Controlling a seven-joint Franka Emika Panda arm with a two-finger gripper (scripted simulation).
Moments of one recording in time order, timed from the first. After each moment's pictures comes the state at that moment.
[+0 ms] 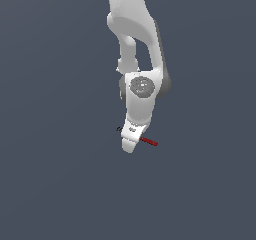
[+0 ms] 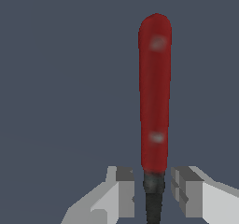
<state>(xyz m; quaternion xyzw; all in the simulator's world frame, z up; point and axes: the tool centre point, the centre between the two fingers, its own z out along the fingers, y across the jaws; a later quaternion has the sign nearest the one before) 0.028 0.038 0.089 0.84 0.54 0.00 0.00</state>
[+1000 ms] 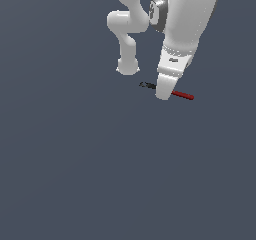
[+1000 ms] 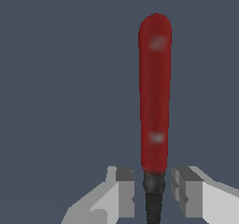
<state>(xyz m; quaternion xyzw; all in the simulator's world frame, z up) -0.052 0.137 0.289 0.84 0.54 0.00 0.00</state>
